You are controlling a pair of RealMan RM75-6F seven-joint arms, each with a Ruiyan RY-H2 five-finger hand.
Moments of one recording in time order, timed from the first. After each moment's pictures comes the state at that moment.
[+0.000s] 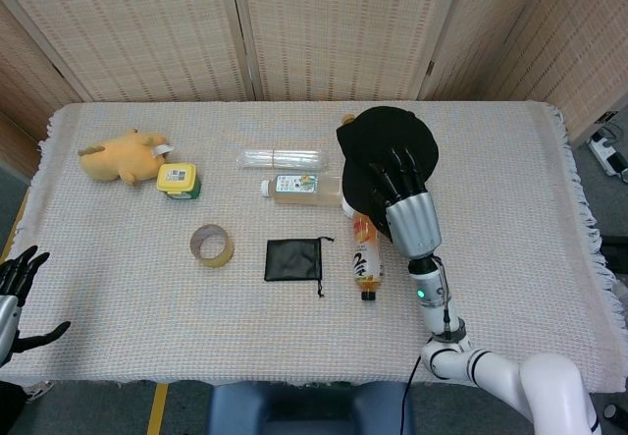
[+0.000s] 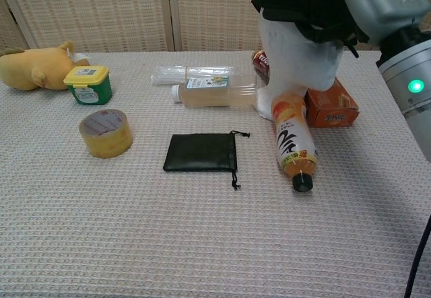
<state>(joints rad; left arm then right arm) -0.09 -1.02 -0.03 -1.62 1.51 1.47 -0.19 0.73 -1.89 0.24 -0.86 -1.50 1.64 -0.12</state>
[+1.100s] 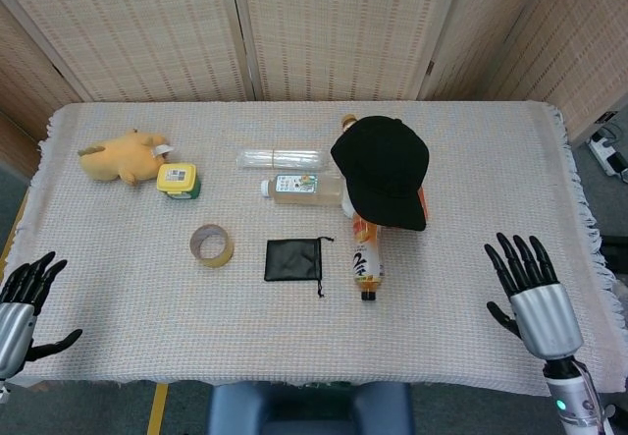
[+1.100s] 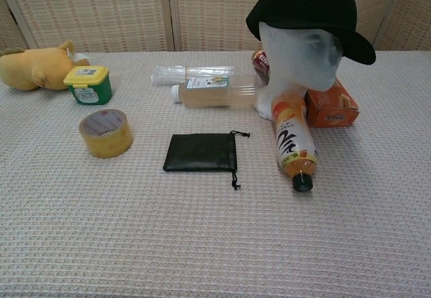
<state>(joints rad) -0.08 -1.03 0.00 -1.65 1.60 1.52 -0.11 0.20 -1.26 -0.13 -1.52 -1.61 1.77 -0.31</state>
